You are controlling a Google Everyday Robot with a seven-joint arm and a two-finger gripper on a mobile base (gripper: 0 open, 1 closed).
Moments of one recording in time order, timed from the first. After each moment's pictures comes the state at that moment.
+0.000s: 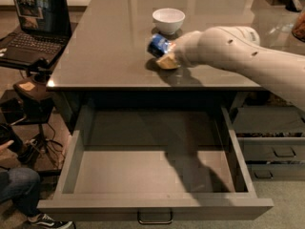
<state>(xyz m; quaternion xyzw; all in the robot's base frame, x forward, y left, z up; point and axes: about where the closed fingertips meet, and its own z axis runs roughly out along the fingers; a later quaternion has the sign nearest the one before) 0.728 -0.079 0.866 -0.41 0.76 -0.01 0.50</state>
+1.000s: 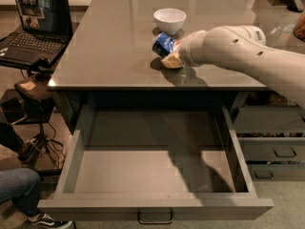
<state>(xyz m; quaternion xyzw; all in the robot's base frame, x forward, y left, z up) 0.730 -0.096 0.865 -0.39 0.77 -0.02 0.50</state>
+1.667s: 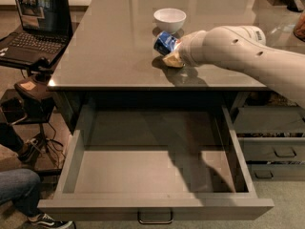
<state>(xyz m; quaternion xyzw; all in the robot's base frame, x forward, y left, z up) 0.730 -0.096 0.865 -0.39 0.77 -0.02 0.50</state>
